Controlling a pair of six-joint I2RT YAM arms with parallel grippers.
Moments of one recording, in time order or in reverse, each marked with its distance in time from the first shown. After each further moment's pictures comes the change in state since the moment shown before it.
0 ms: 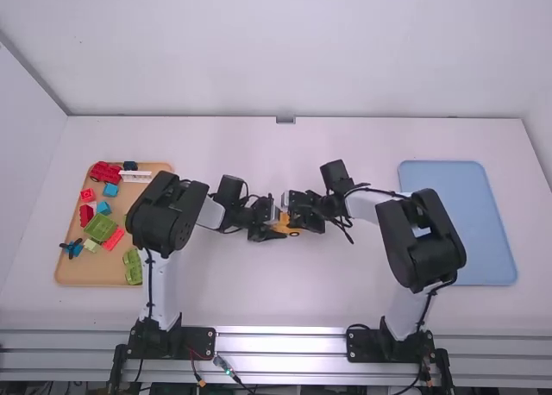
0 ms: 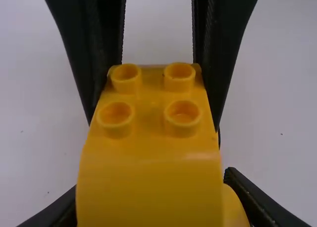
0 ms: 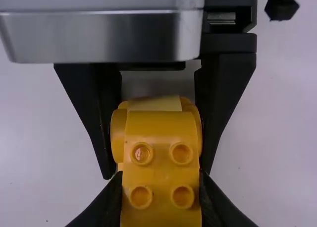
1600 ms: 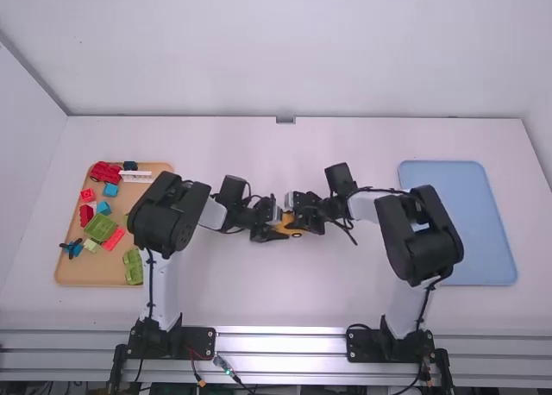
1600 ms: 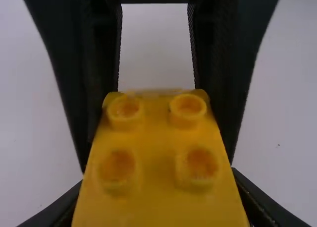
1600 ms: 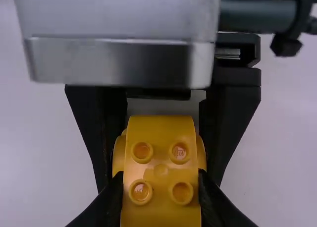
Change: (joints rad) left arm -0.015 0.000 0.000 0.016 0.016 -0.022; right arm -0.052 0.040 -0.027 0.074 -0.180 -0.040
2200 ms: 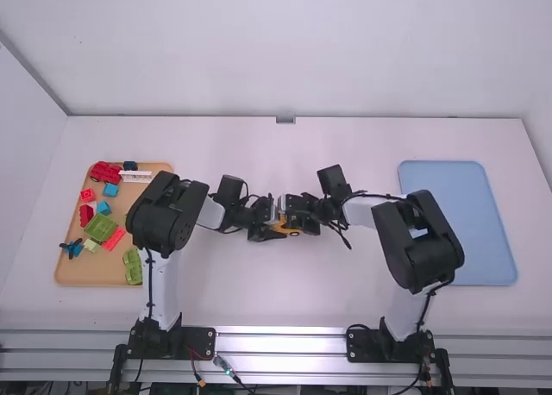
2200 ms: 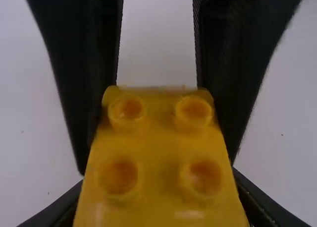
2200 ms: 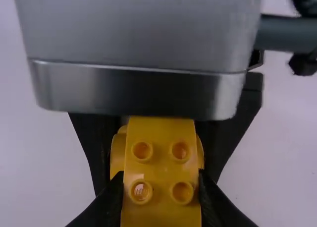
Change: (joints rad) left arm 0.015 0.000 0.000 -0.009 -0.010 0.016; right arm 0.076 -0.041 -0.043 0.099 0.143 0.056
